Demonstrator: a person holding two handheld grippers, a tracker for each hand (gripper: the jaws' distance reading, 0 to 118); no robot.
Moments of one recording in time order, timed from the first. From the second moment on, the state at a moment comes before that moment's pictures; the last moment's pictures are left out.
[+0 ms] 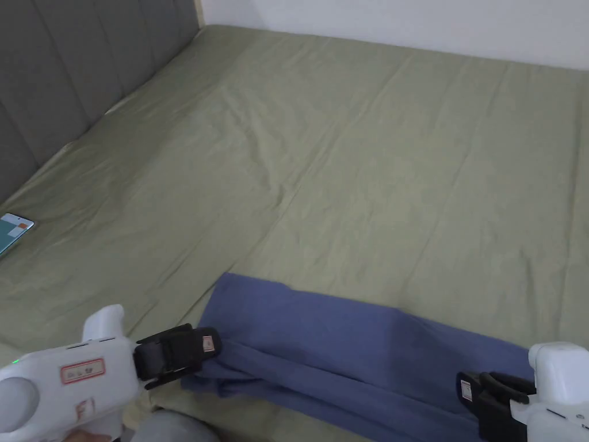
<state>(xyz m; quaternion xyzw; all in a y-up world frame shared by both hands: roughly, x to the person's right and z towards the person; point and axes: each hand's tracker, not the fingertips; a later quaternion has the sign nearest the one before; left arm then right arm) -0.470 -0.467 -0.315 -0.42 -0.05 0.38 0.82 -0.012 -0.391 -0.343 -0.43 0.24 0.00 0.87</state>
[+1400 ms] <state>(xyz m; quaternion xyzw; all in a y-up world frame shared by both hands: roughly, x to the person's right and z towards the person) -0.209 -0.340 -0.407 -0.41 -0.21 0.06 0.88 0.103 -0.398 -0.321 -0.42 0.14 -0.16 0.88</state>
